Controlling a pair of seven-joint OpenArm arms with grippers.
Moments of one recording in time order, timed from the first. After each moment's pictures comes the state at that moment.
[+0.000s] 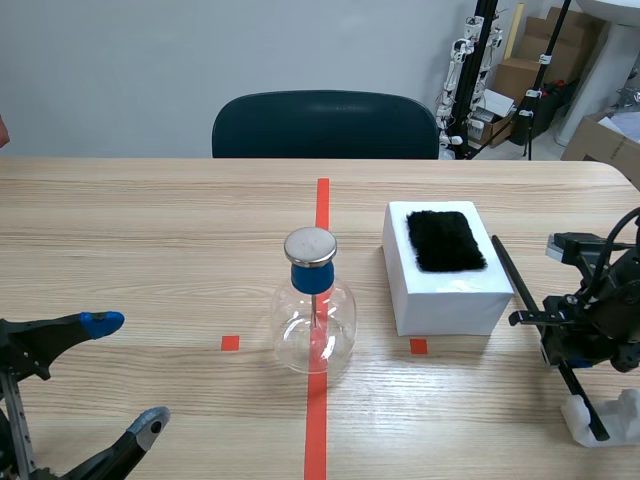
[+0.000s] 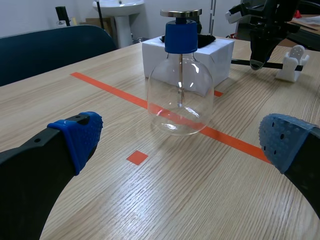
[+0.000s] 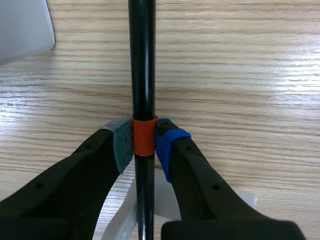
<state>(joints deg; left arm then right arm) 14.8 -29.9 10.6 55.3 19.2 -35.4 -76.6 10.1 18.6 7.0 65.9 17.7 14.7 -68.5</state>
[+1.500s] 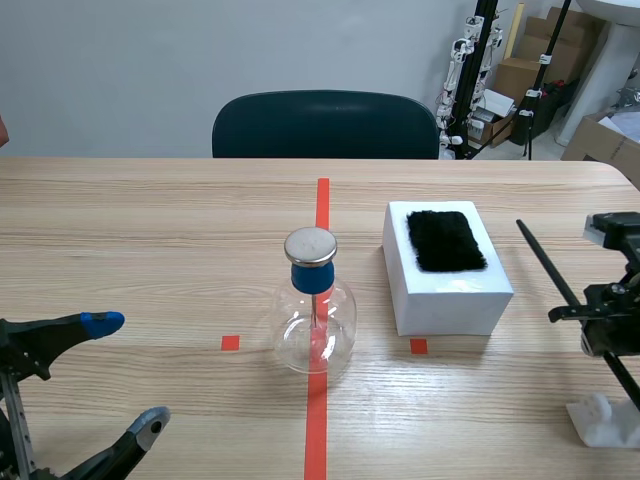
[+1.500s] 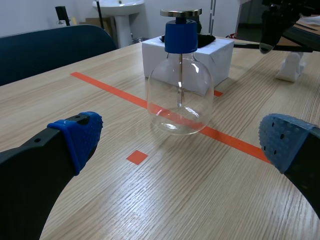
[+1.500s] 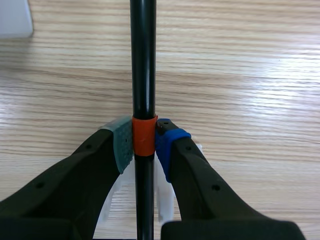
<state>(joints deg) 14.8 -29.9 10.6 55.3 19.2 -35.4 -76.6 2.8 23.0 9.8 80.1 18.6 14.7 -70.3</state>
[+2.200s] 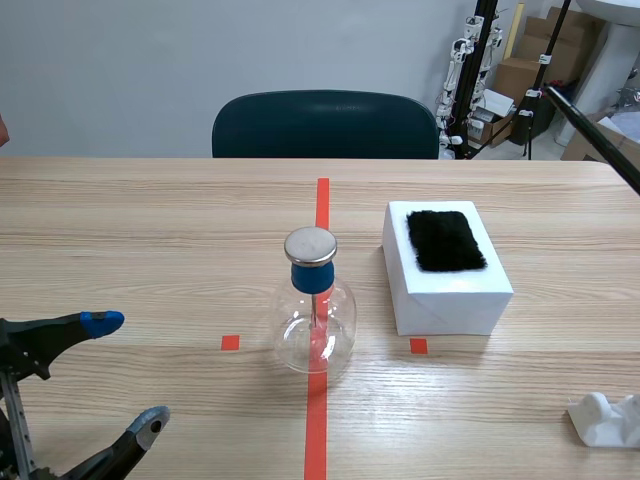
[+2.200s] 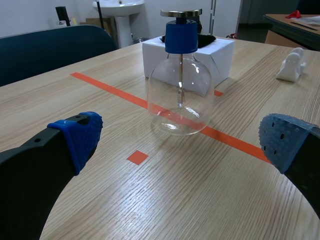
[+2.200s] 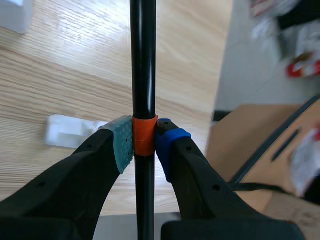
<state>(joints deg) 14.8 -29.9 10.6 55.3 19.2 -35.4 -76.6 -36.2 22.5 18.5 131.8 -6.3 14.9 -52.0</state>
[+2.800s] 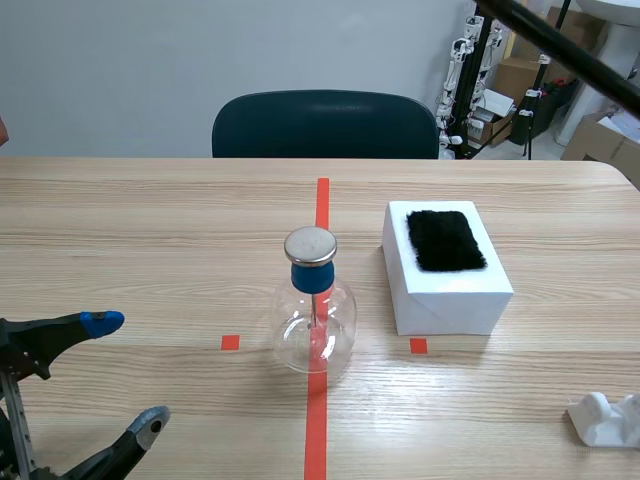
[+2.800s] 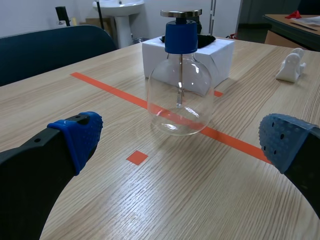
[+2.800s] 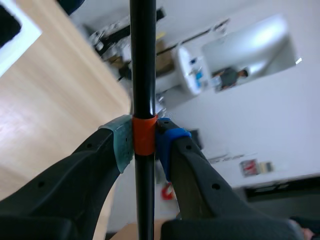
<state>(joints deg) 14.8 -29.9 10.6 55.3 19.2 -35.4 -76.6 -57.0 6.7 18.5 130.6 -47.8 -9.1 10.5</state>
